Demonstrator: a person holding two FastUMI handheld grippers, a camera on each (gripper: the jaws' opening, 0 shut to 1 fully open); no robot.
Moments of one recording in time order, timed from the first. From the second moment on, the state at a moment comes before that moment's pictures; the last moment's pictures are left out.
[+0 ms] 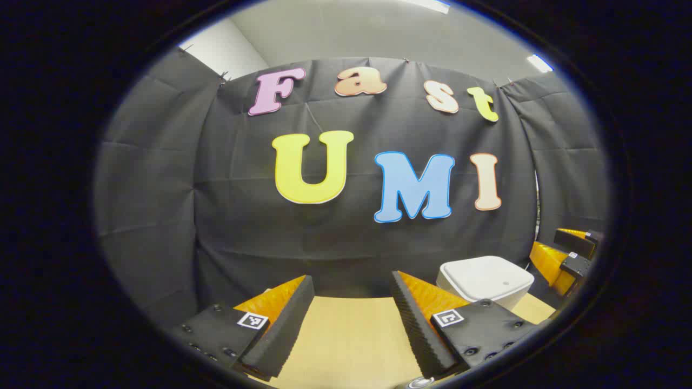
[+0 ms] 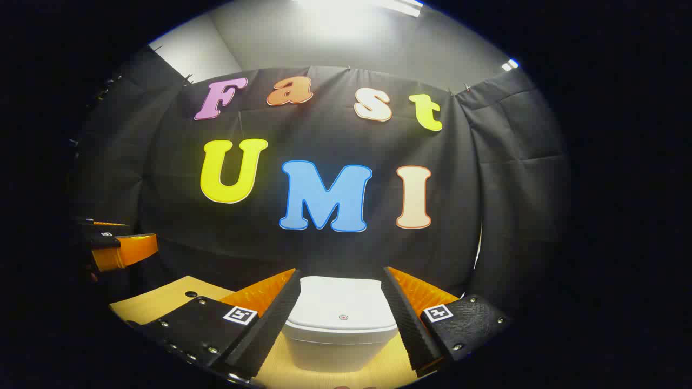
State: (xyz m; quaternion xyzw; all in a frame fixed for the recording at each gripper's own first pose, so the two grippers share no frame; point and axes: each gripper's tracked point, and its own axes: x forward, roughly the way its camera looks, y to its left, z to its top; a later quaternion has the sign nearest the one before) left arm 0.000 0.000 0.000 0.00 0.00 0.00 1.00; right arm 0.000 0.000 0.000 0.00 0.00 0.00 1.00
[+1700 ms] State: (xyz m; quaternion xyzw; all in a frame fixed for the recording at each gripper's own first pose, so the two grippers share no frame) left arm -0.005 -0.005 -0.007 -0.01 0.03 0.02 1.00; right arm 0.027 -0.046 -0.015 0.02 0.02 -0.02 1.00
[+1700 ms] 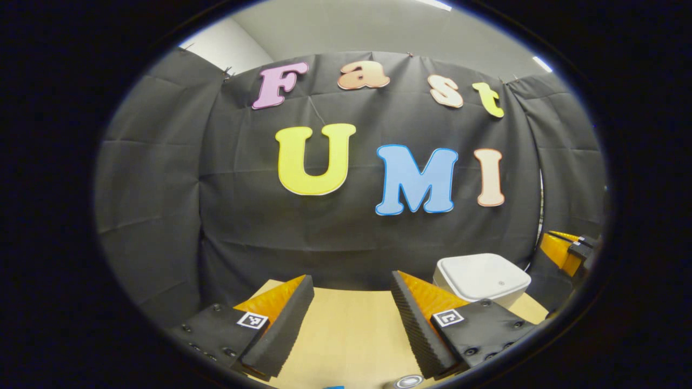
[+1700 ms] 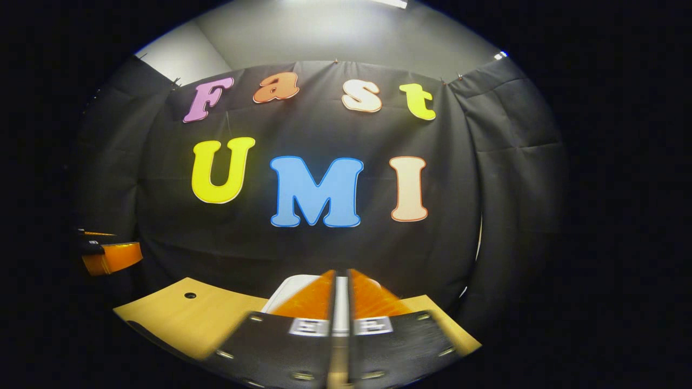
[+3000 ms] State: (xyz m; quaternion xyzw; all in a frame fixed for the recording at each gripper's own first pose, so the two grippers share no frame) left arm -0.011 0.012 -0.015 -0.01 0.04 0.05 1.00; right arm 0.069 -0.012 -0.116 0.08 0.16 0.06 0.98
